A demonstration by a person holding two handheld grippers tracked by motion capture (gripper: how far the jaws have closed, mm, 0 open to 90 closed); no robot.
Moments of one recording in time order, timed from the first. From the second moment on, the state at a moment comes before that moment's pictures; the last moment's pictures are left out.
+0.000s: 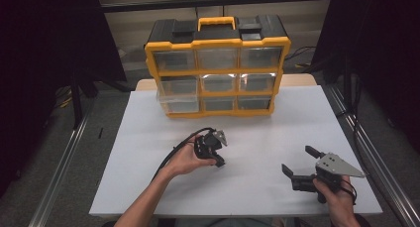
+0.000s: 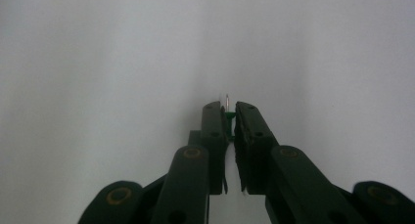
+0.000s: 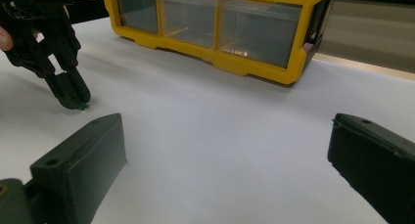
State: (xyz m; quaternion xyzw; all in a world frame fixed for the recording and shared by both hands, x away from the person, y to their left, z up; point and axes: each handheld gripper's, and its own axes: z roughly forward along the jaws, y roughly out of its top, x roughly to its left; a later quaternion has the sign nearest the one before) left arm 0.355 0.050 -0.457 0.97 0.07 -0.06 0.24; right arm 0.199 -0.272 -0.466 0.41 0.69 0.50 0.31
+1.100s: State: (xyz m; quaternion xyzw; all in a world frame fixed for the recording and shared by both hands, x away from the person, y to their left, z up) left arm 0.355 0.067 -0.444 0.94 0.08 -0.05 0.33; right arm 0.199 -0.272 -0.465 0.41 0.69 0.51 0.31
